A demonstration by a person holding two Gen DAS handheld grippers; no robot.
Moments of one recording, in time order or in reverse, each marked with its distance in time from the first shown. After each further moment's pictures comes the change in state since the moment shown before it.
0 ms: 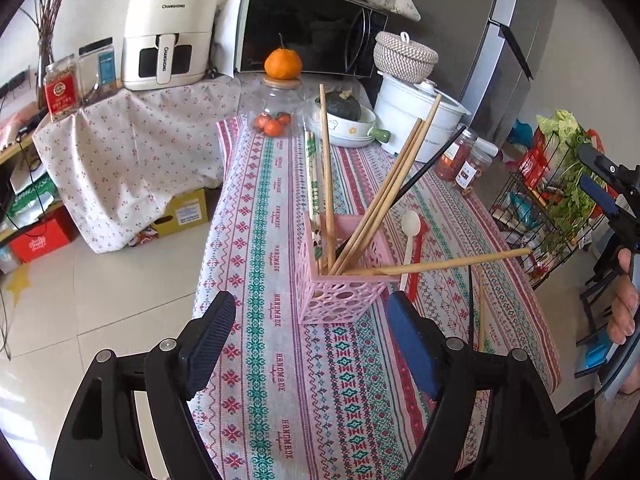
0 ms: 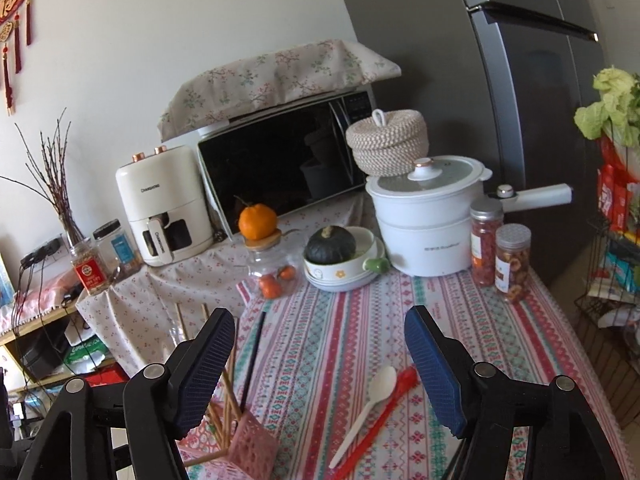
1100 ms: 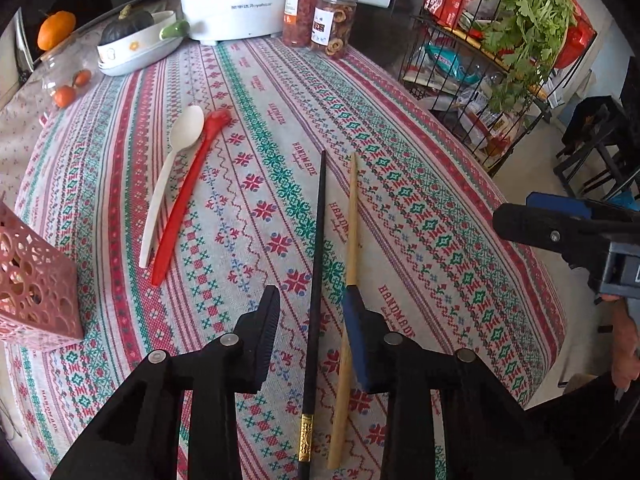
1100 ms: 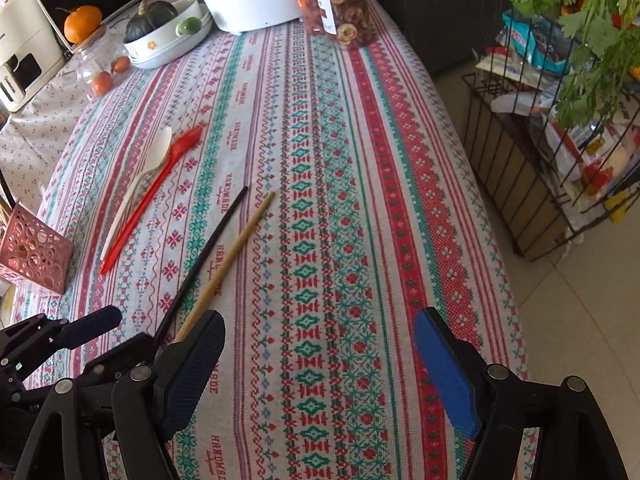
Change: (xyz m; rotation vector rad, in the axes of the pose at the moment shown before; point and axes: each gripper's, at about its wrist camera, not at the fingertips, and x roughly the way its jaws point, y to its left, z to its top) left arm 0.161 -0.233 -0.037 0.325 0.316 -0.146; right arm 0.038 -0.181 -0.096 0.084 0.642 -0.214
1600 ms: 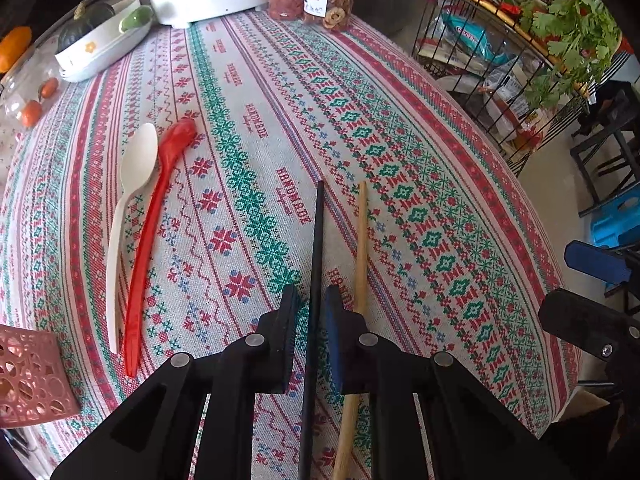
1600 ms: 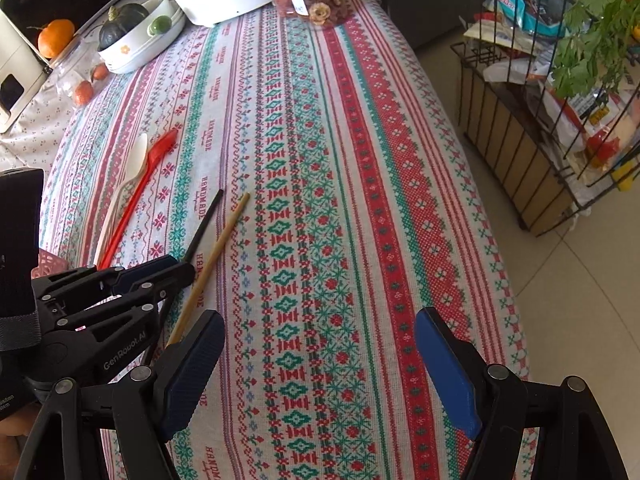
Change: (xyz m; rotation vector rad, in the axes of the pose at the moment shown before) left arm 0.055 -0.006 0.056 0.025 0.138 0.050; right arm 0.013 -0.020 0.014 0.086 0.065 0.032
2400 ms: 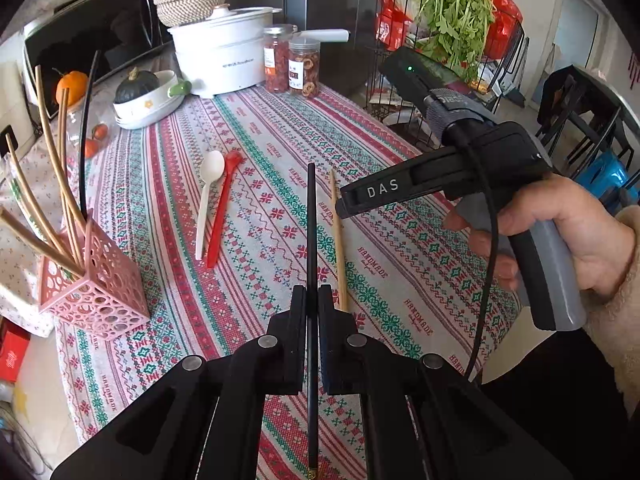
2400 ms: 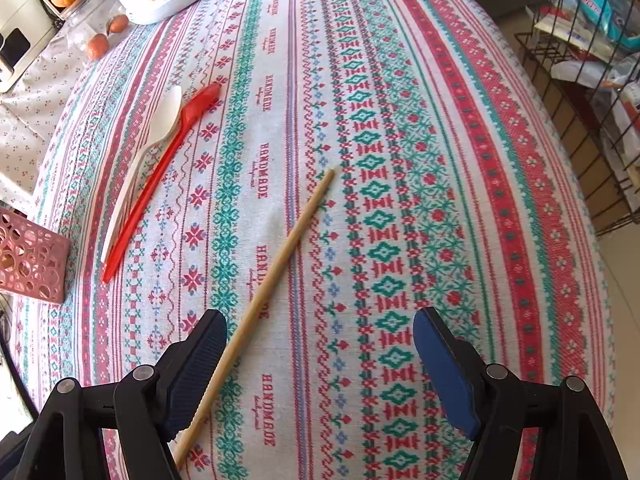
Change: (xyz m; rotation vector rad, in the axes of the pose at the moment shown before) left arm -0.136 0.019 -0.128 0.116 -0.273 -0.028; right arm 0.052 0.059 0.008 -0.068 0.080 0.005
